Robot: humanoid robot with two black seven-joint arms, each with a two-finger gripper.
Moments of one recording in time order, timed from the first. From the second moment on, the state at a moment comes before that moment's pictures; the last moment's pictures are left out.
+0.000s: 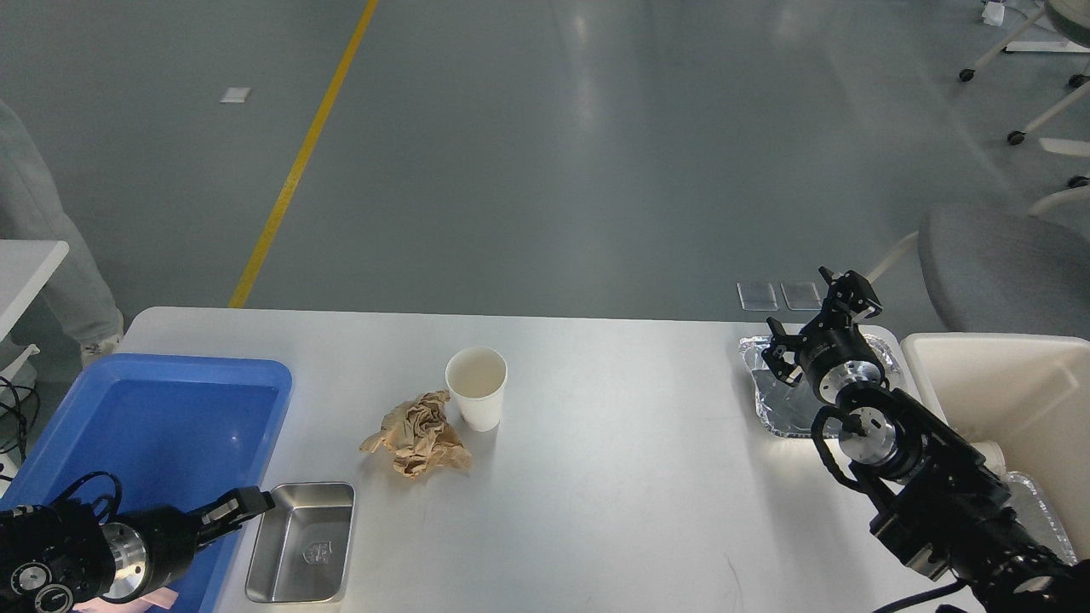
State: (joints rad) left arm -0.28 0.87 -0.44 -1.49 1.02 -0.05 0.19; right arm 0.56 -0.13 1.10 0.61 -0.23 0.10 0.23
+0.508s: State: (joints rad) left arm -0.28 0.84 -0.37 -1.46 1.03 -0.05 0.19; right arm 0.56 -0.14 1.11 0.61 -0.26 0.10 0.23
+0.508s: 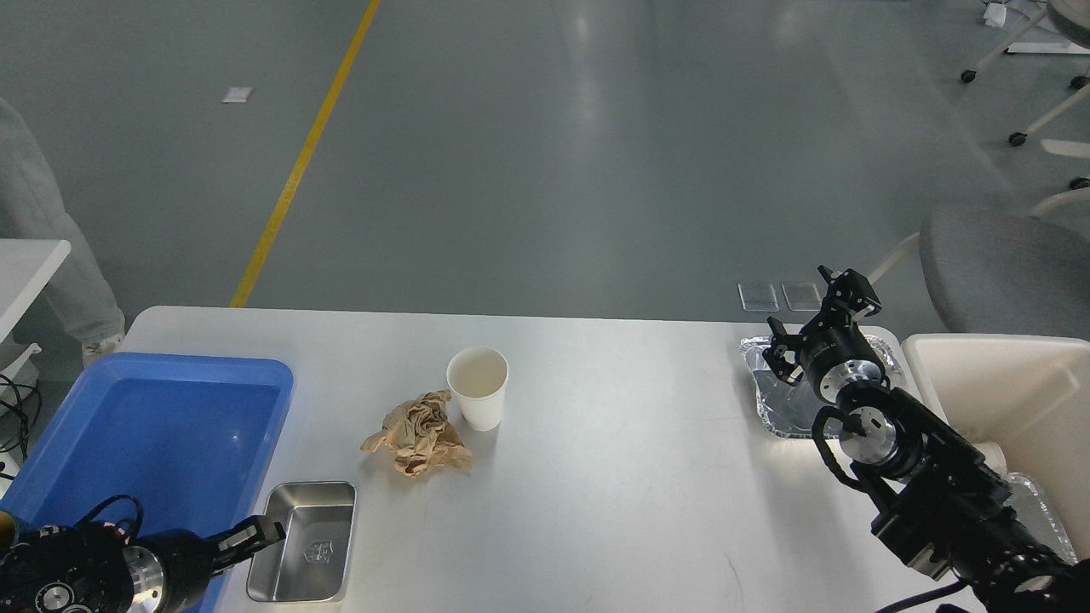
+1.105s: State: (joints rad) left arm -0.28 0.84 -0.37 -1.46 1.03 -0.06 0.18; right arm 0.56 -0.14 1.11 0.61 -0.26 0.10 0.23
